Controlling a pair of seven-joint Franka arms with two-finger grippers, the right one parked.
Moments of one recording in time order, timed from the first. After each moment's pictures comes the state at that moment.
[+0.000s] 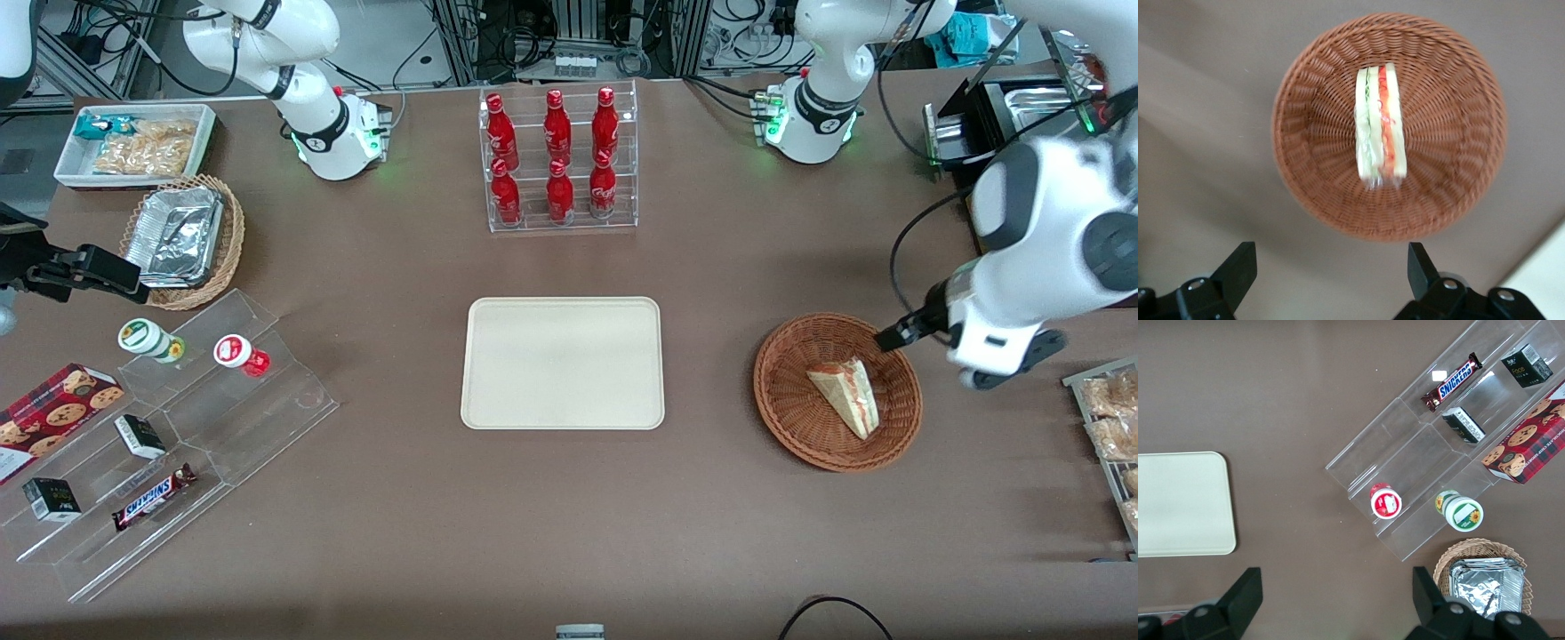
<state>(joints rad) 0.04 0.22 -0.12 -1.87 0.02 1.90 -0.63</state>
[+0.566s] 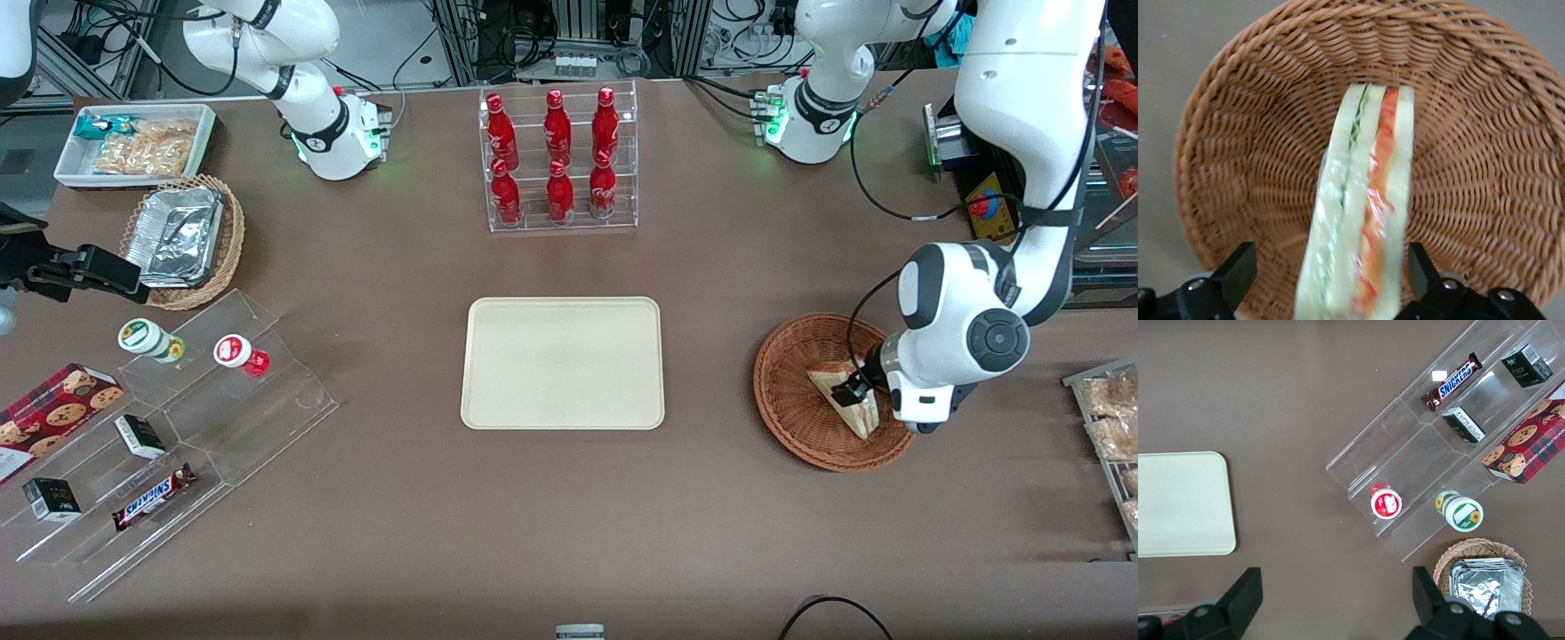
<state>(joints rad) 0.04 0.45 -0.11 -1.92 0.02 2.21 -0.82</state>
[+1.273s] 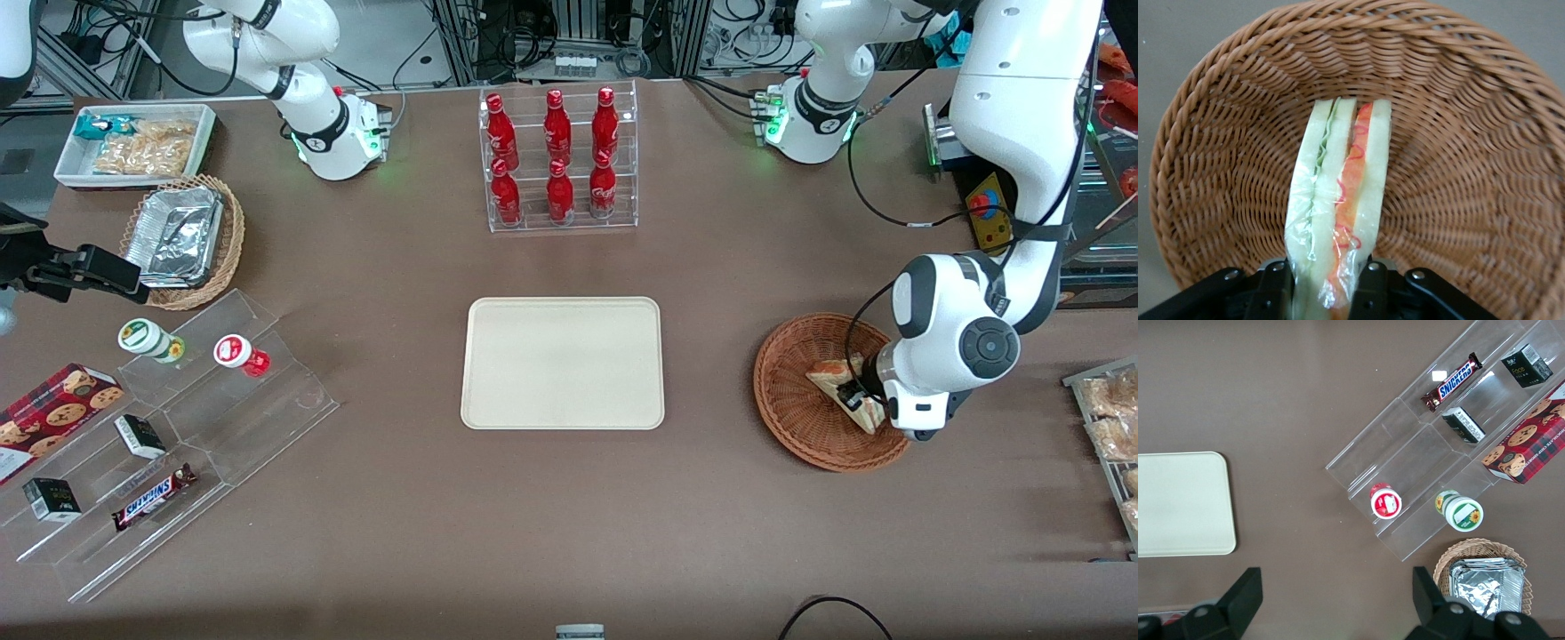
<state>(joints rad) 0.03 0.45 -0.11 -1.90 0.02 2.21 -0.83</state>
